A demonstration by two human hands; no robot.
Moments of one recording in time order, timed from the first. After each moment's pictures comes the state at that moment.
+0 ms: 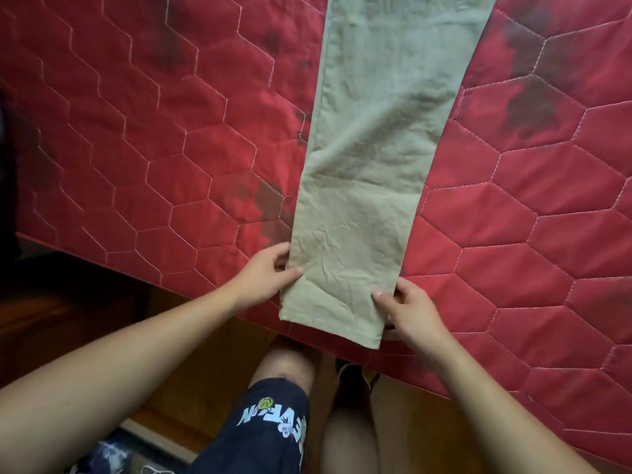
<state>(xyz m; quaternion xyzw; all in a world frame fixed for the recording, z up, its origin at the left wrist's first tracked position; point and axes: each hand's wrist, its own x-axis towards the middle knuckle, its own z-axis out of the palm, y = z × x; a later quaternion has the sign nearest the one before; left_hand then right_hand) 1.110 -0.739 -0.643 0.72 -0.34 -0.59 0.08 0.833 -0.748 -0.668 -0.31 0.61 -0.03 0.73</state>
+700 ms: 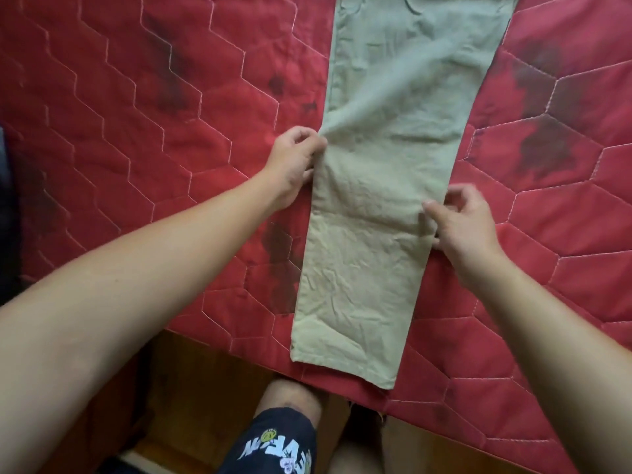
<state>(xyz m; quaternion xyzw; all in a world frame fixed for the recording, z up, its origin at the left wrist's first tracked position) 1.119 -0.973 -0.677 0.74 -0.18 -0.56 0.32 0.863 -0.925 -0.671 -0.31 0.69 -0.21 0.62</state>
